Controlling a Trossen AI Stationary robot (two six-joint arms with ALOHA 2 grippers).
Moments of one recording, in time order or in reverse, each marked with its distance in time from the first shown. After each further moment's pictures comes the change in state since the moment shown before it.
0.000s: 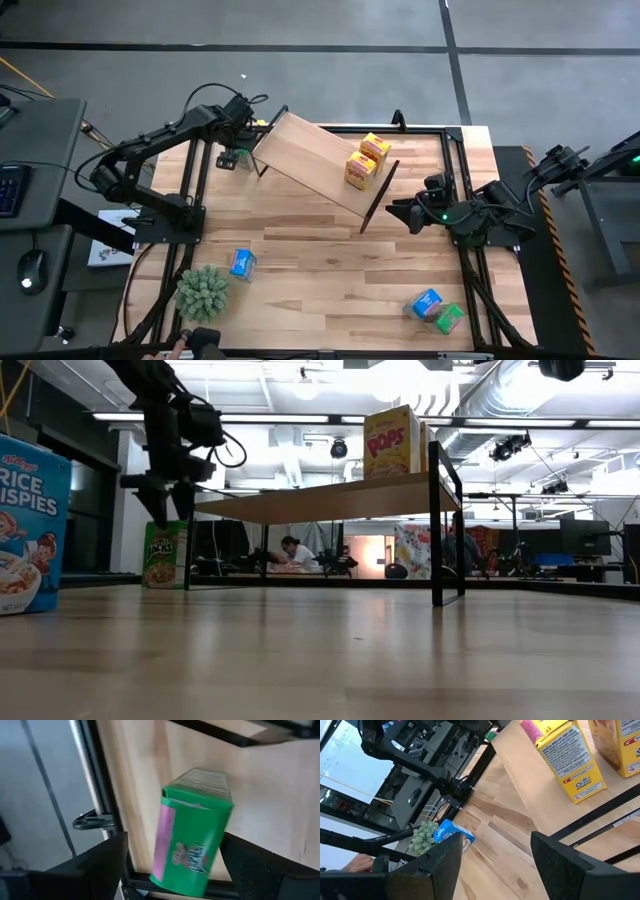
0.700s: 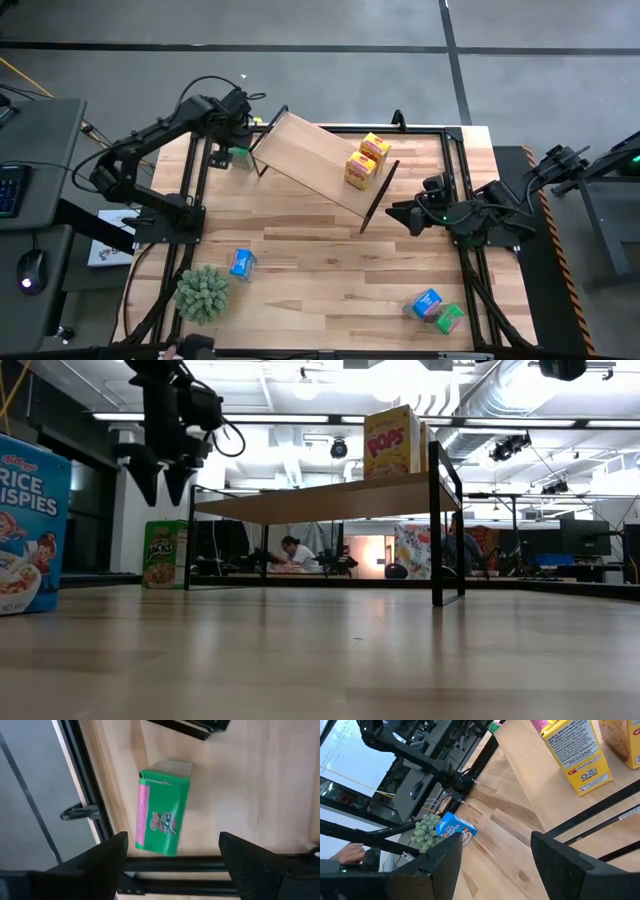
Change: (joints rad) left arm -0.011 0.000 0.153 -0.264 0.040 -0.002; right arm 0.000 0.000 0.000 -0.005 -0.040 0.000
